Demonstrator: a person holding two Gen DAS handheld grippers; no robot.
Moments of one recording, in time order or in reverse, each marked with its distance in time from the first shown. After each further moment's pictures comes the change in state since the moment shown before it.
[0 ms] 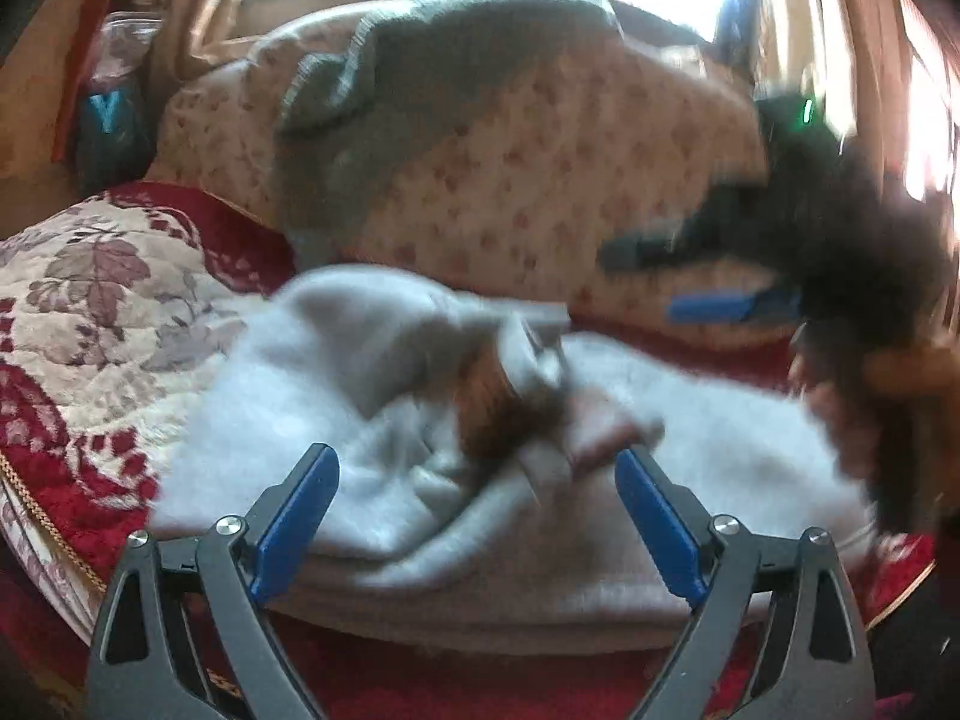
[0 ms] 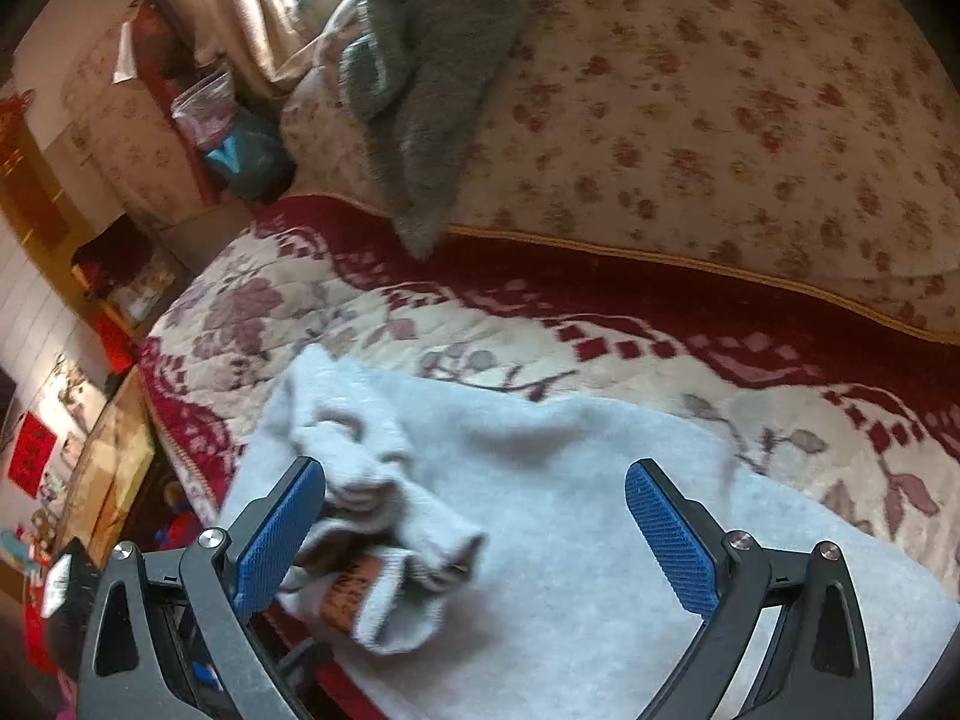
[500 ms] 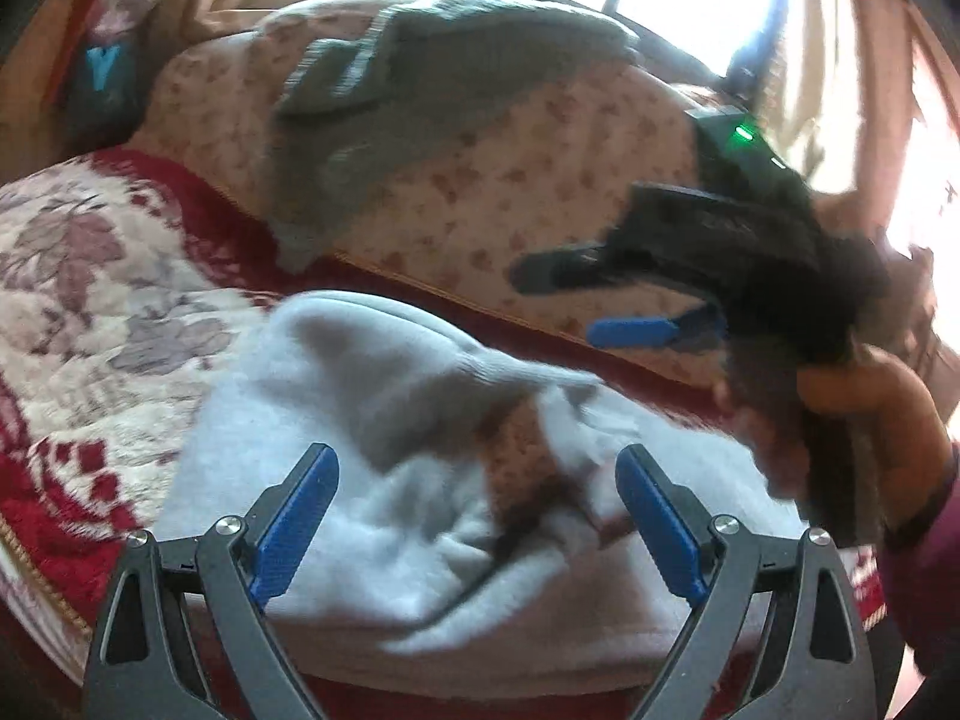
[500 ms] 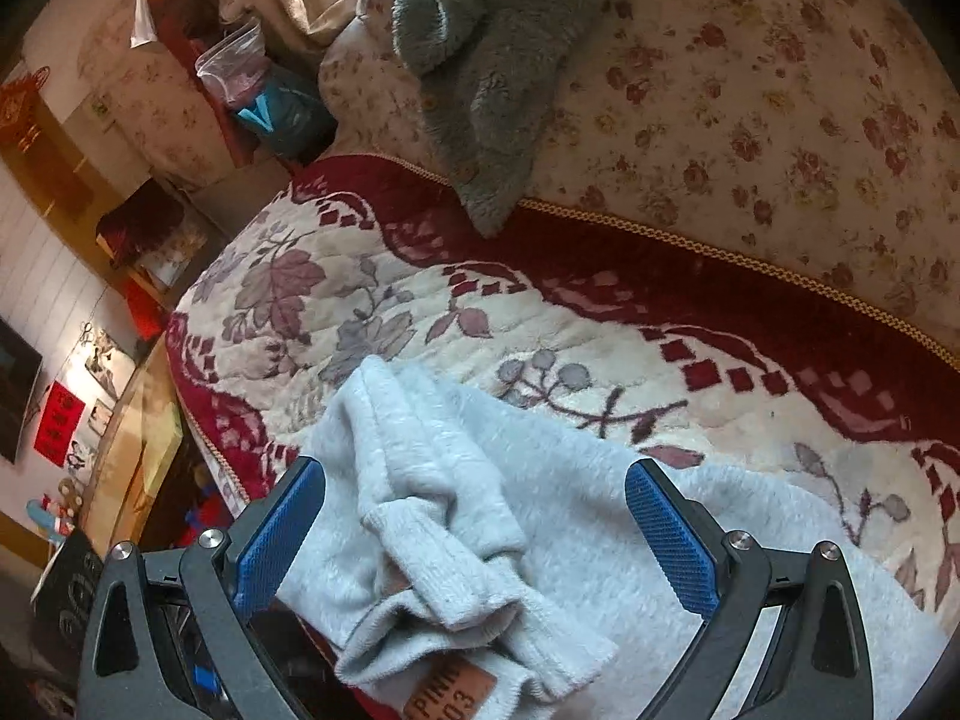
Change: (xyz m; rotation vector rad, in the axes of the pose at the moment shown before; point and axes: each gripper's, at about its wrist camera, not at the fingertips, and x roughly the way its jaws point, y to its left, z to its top) left arm 0.022 0.022 0.018 -0.049 0.020 -0.121; right arm 0.053 0.027 0.038 -0.018 0.106 0.066
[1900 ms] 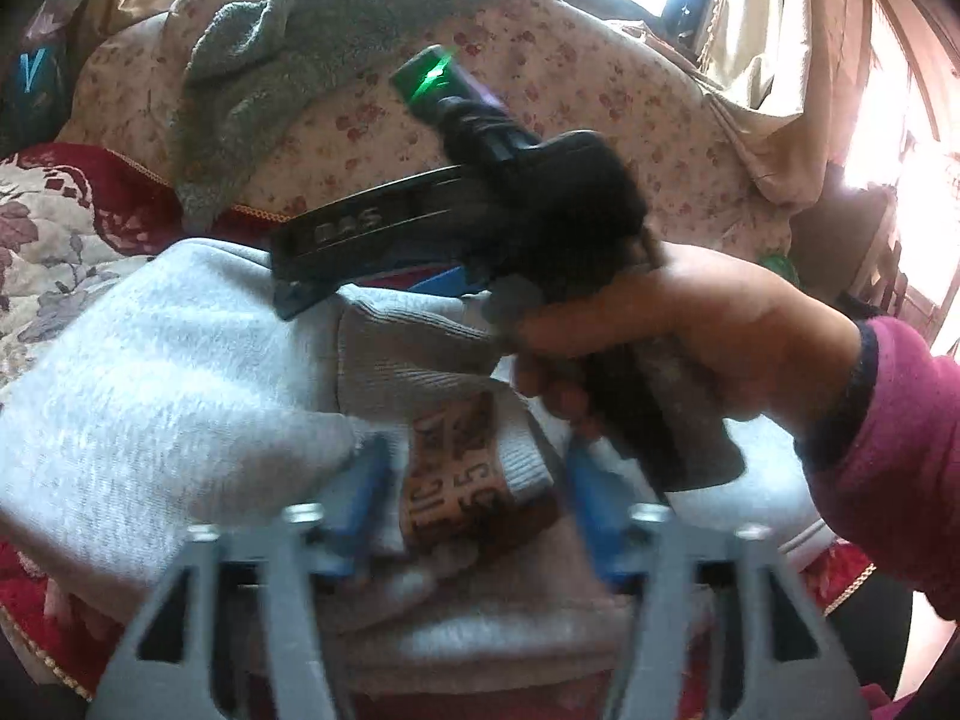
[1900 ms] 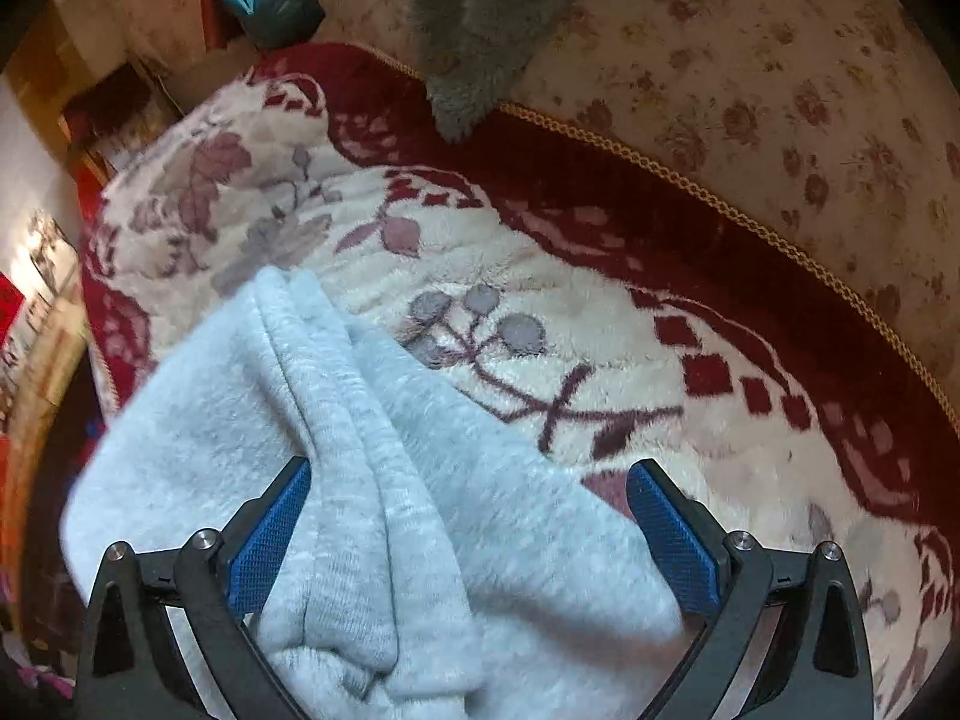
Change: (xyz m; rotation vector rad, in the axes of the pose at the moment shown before) left arm 0.039 -0.056 -0.040 0.063 0.069 -0.080; right arm 0.083 -0.024 -0.007 -0.181 0.143 -0.110
